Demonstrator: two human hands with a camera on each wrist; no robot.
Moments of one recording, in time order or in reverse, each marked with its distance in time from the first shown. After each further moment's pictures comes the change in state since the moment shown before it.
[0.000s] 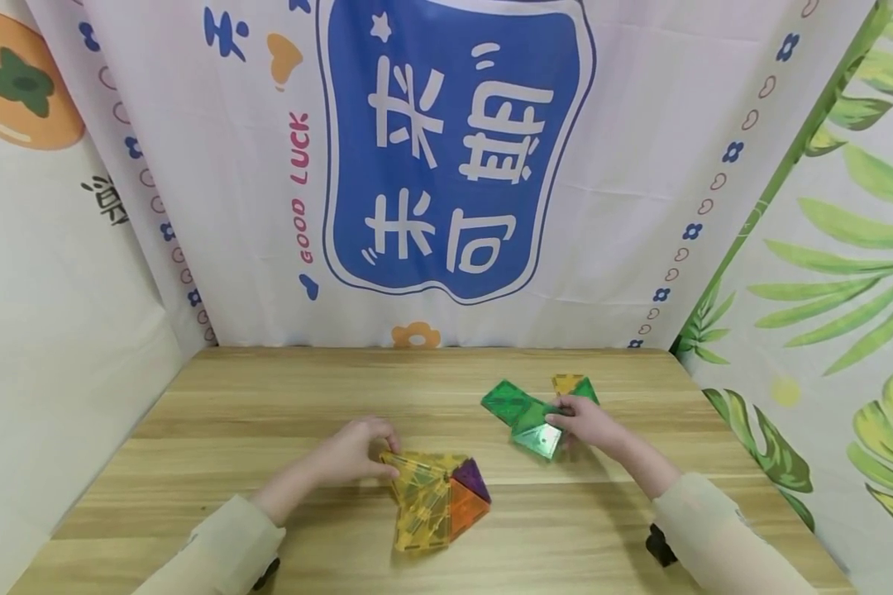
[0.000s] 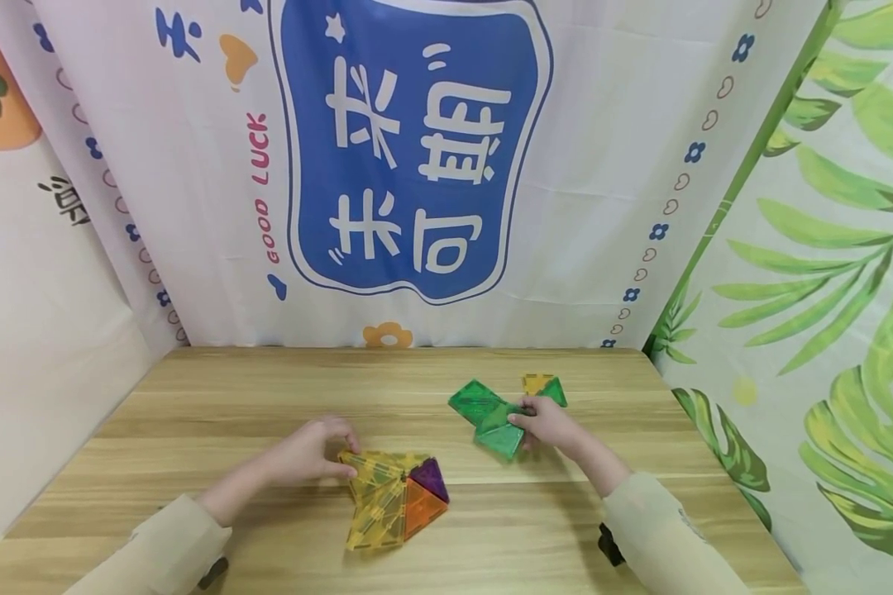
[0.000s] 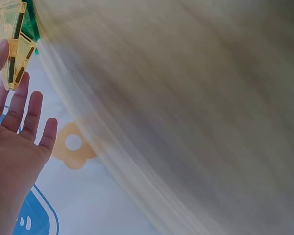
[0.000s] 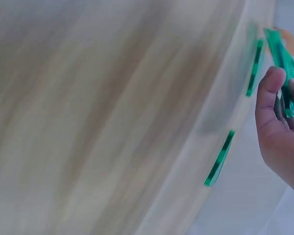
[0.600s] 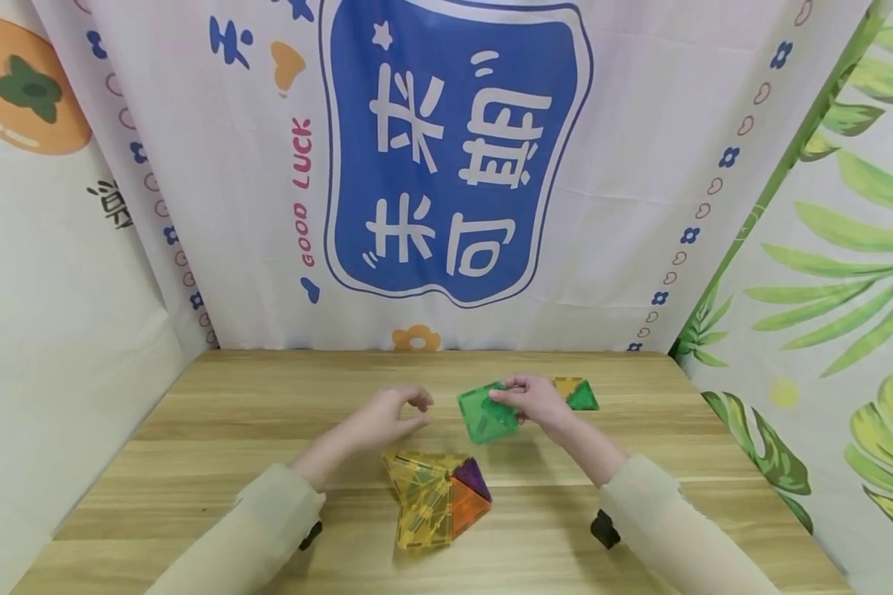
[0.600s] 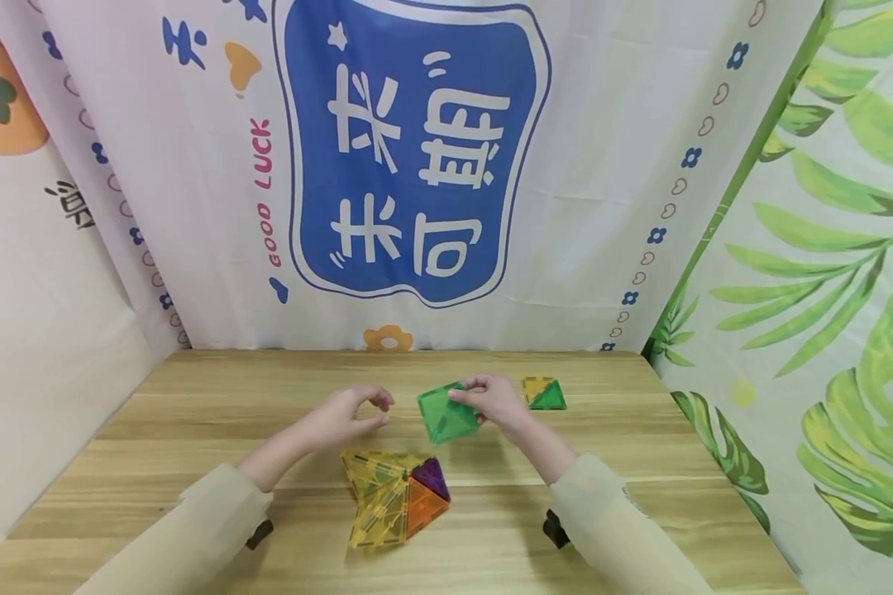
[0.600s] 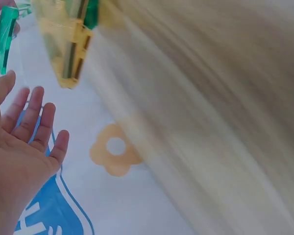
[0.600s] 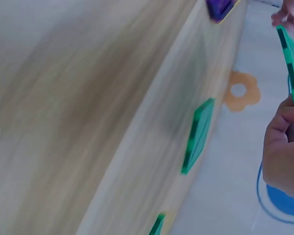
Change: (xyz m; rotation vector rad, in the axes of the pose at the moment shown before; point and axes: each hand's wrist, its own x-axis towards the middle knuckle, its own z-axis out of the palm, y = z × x) left_hand 0.054 0.031 -0.017 -0.068 0.083 -0.072; right_hand 0.021 -0.069 0.048 0.216 0.088 -0.064
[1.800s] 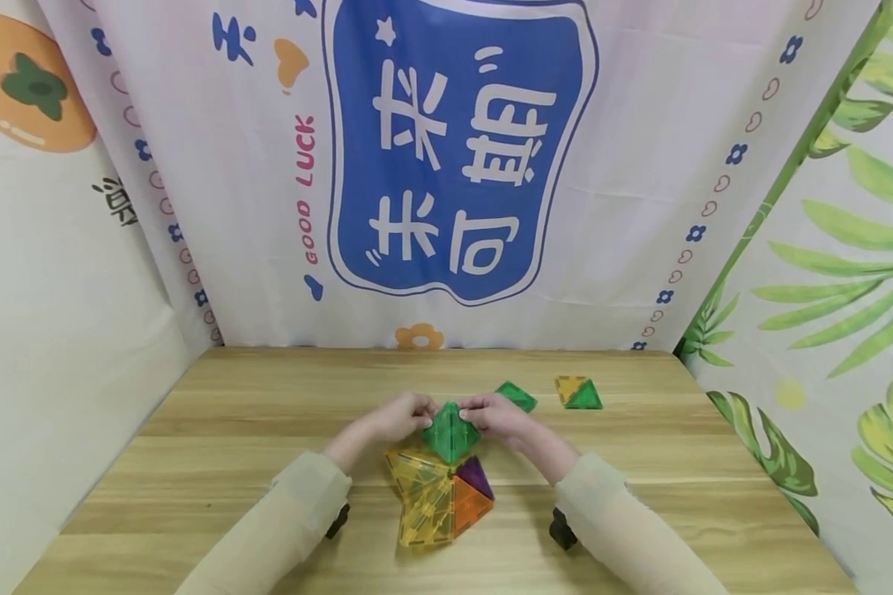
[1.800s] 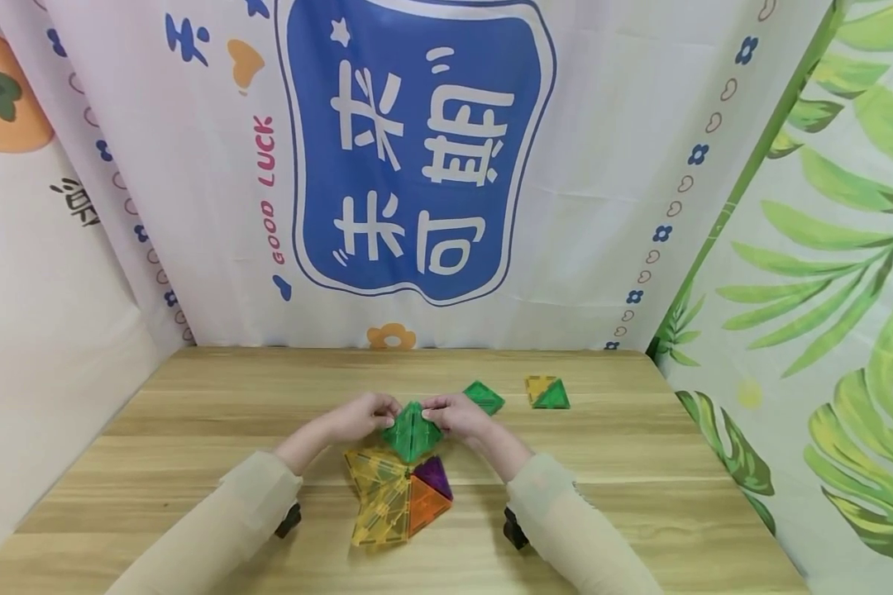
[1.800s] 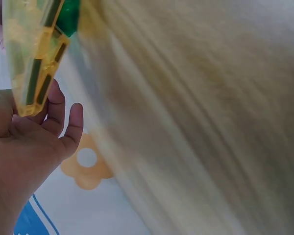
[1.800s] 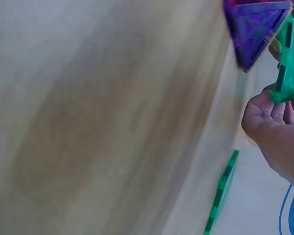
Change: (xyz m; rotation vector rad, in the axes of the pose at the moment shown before) left_hand 0.022 -0.020 0.022 -0.167 -0.184 -0.118; right_hand 0.025 0.019 0.058 0.192 -0.280 0.103
